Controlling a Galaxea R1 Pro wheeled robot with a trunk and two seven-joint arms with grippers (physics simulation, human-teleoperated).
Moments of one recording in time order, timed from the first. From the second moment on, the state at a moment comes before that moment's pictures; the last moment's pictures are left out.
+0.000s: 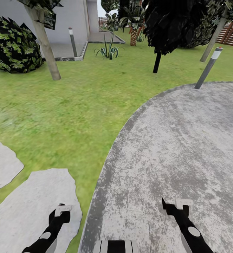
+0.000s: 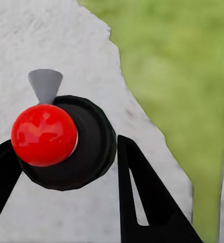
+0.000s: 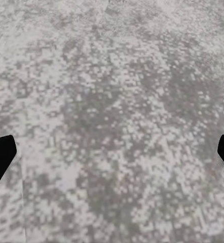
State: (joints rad) left arm -0.52 0.07 0.13 -0.23 -0.07 -0.42 0.00; right arm -0.30 -0.08 -0.09 -0.83 0.00 -0.13 0.00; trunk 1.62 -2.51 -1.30
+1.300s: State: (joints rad) left arm -0.28 0.11 0.20 -0.21 -0.06 -0.51 0.00; right arm -0.30 -0.10 -0.09 -0.19 0.00 -0.61 -0.04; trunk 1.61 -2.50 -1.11
